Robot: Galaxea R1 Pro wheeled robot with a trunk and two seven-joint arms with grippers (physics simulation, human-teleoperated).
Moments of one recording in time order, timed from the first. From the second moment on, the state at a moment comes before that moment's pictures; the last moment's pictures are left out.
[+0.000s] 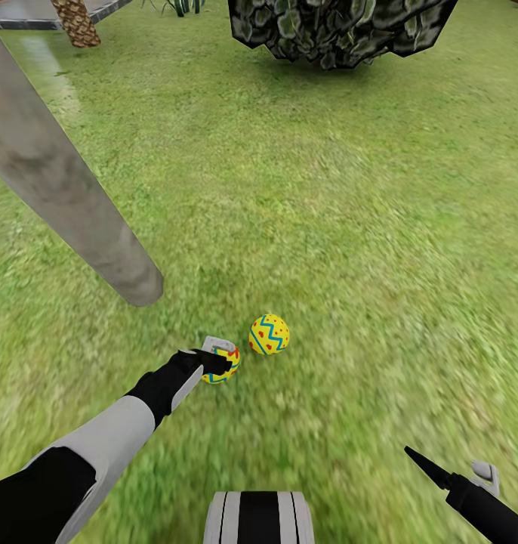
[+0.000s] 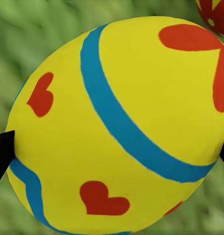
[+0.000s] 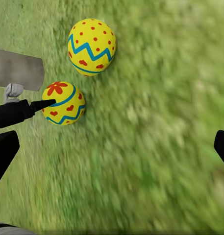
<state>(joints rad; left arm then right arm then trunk) -0.95 -0.03 -0.52 -0.50 0.32 0.44 0.04 0.03 -0.13 -0.61 -1.41 -0.43 0.65 1.04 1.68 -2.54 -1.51</state>
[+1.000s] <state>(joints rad) -0.95 -0.03 -0.51 -0.46 0.32 0.51 0.03 0.03 -0.13 -0.61 -1.41 -0.43 0.65 1.04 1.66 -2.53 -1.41</state>
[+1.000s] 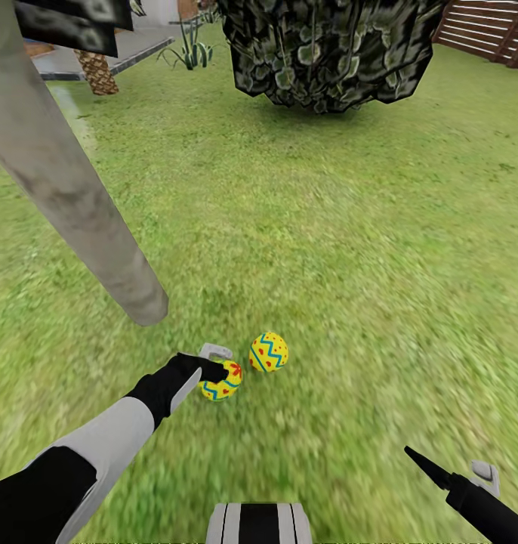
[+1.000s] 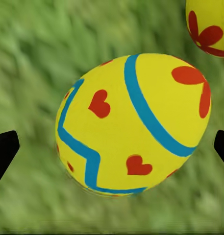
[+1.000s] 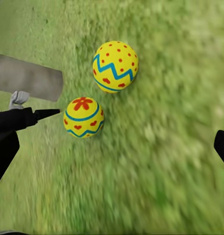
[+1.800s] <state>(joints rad) -0.95 -0.03 -0.51 -0.46 0.32 0.63 0.03 0.03 -0.12 -0.61 -1.41 -0.43 0.65 1.04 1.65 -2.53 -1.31</state>
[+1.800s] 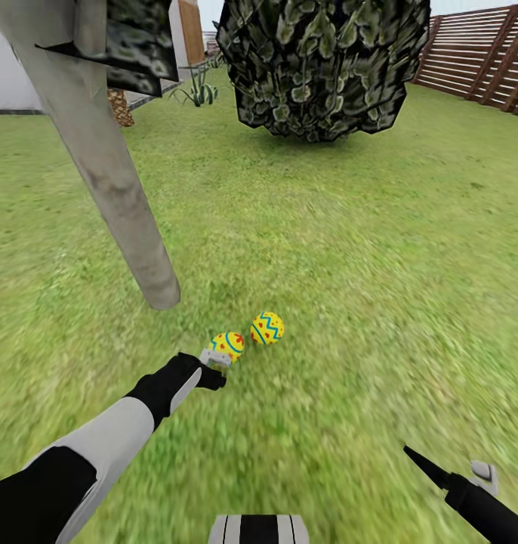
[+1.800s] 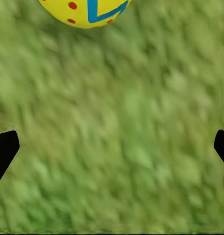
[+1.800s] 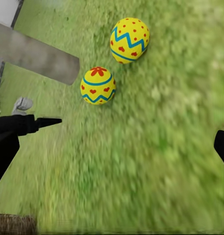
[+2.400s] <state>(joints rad) -0.95 -0.03 -0.51 -0.45 0.31 0.68 0.03 0.03 -0.12 -0.61 -1.41 -0.43 0.65 1.04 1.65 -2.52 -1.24</state>
